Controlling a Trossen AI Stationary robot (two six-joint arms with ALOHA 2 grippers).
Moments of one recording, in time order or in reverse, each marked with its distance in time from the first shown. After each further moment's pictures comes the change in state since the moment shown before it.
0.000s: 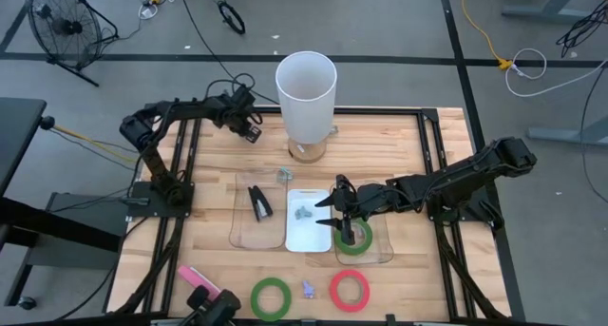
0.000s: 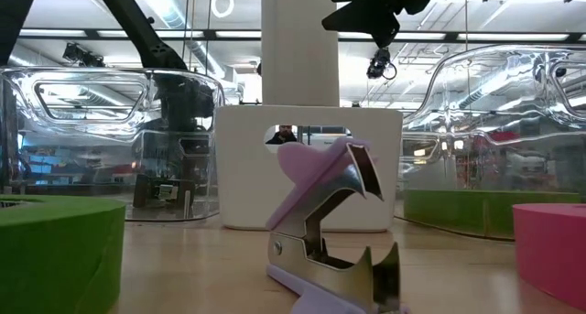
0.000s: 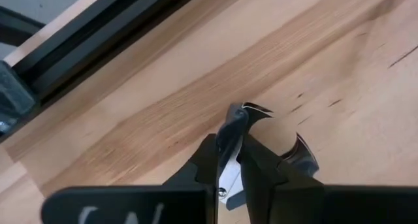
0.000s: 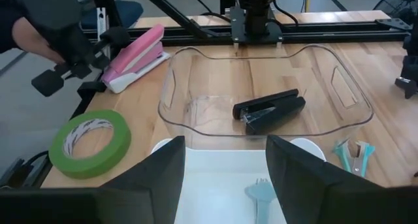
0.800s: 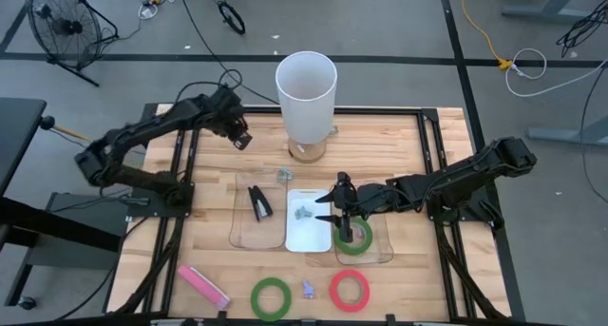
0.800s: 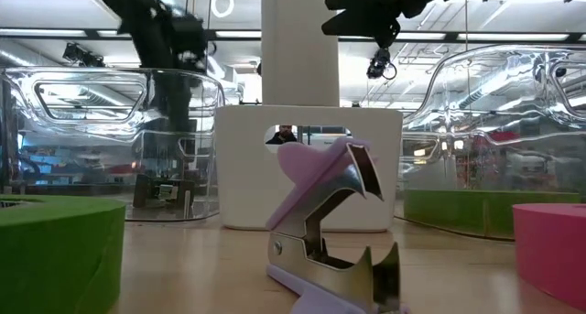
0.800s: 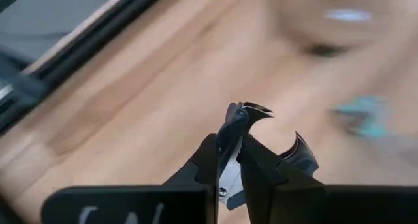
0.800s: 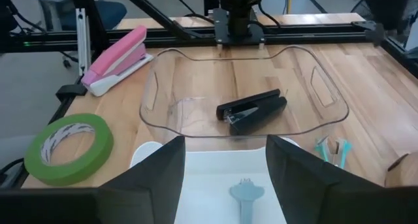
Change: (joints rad) left arm -0.162 -0.481 -0.003 -0.311 0.133 -0.021; right arm -0.007 0.000 0.000 -0.004 0.061 -0.001
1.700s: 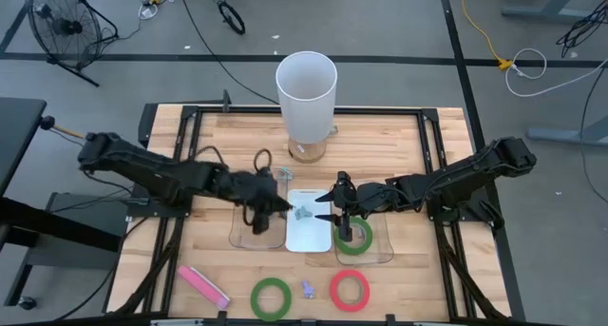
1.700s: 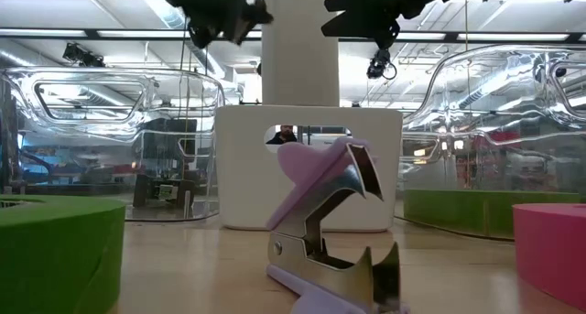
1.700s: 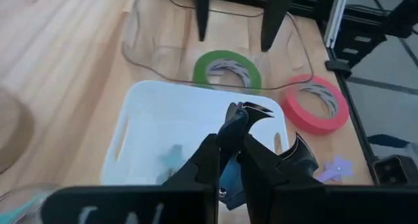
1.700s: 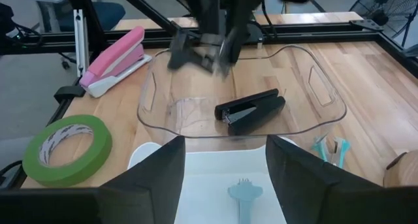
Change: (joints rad) left arm -0.926 0.050 0.001 0.522 -0.129 -0.228; right arm -0.005 0.000 0.000 -0.001 0.000 0.005
